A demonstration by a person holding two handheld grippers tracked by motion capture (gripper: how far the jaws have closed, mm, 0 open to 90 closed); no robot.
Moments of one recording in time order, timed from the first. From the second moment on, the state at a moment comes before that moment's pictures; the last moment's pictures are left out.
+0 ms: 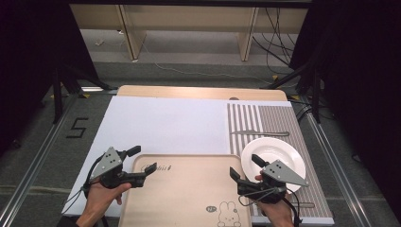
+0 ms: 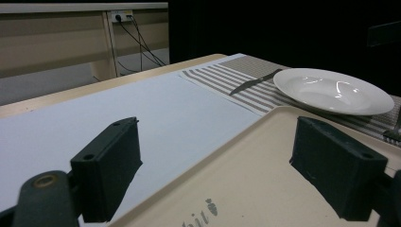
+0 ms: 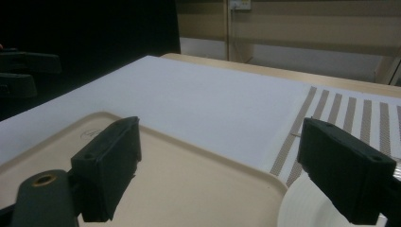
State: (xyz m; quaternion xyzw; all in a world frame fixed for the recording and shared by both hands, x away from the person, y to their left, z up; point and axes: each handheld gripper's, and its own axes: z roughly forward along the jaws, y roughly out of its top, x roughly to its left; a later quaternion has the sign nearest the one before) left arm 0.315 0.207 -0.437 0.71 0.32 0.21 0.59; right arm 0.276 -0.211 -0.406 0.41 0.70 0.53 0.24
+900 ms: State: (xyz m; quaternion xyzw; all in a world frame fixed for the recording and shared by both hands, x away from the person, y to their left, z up) left arm 0.315 0.207 -0.437 0.71 0.32 0.21 0.59; right arm 0.291 -0.223 -0.398 0.41 0.72 0.51 0.22
